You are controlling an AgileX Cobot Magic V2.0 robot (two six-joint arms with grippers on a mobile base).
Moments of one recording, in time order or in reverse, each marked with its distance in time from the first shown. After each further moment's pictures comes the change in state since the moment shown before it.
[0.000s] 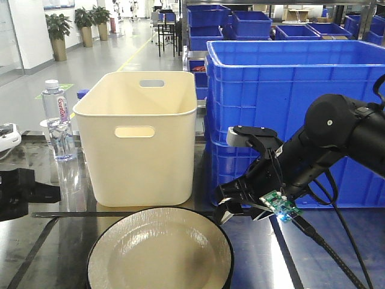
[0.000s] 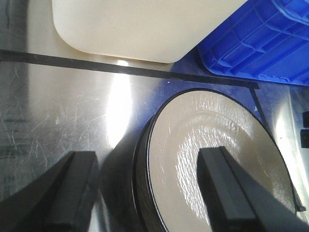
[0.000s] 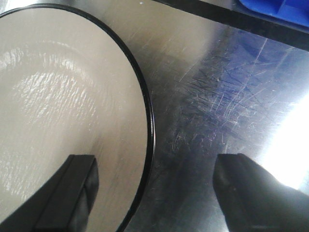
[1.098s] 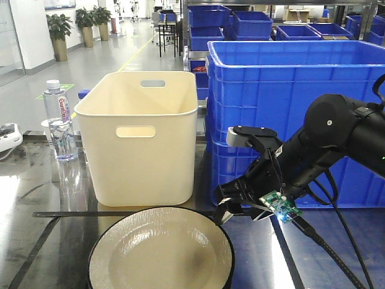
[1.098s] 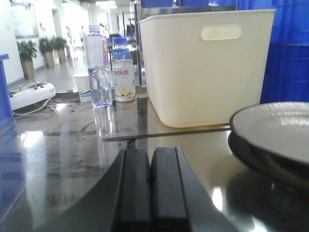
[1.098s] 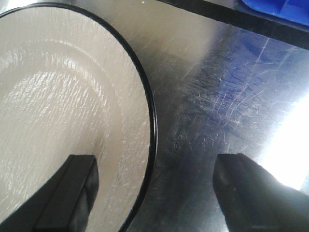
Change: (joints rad) left arm -0.160 -1.184 1.068 0.778 -0.804 -0.334; right arm 0.000 0.000 0.000 -0.001 0.001 0.001
